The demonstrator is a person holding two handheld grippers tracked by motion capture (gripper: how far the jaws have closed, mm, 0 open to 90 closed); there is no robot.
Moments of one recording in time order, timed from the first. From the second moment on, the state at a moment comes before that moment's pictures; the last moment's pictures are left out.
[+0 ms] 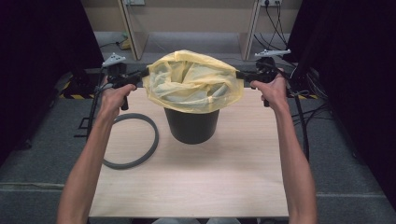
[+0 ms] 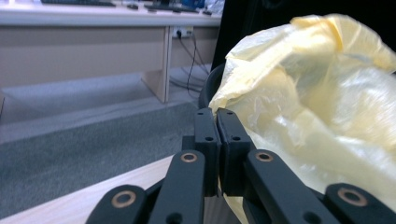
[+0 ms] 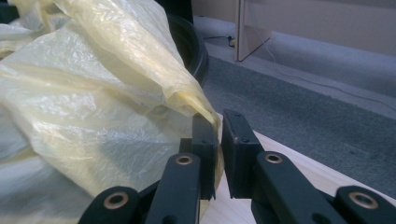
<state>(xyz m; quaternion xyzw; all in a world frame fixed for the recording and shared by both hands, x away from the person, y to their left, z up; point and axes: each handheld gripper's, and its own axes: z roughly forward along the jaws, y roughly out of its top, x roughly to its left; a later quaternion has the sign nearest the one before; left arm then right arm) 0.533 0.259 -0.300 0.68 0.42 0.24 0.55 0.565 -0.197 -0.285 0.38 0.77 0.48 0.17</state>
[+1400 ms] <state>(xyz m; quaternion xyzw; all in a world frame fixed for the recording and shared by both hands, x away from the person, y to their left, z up) 0.500 0.244 -0.337 0.71 0.42 0.25 0.51 0.534 -0.181 -0.267 0.40 0.75 0.50 0.17</state>
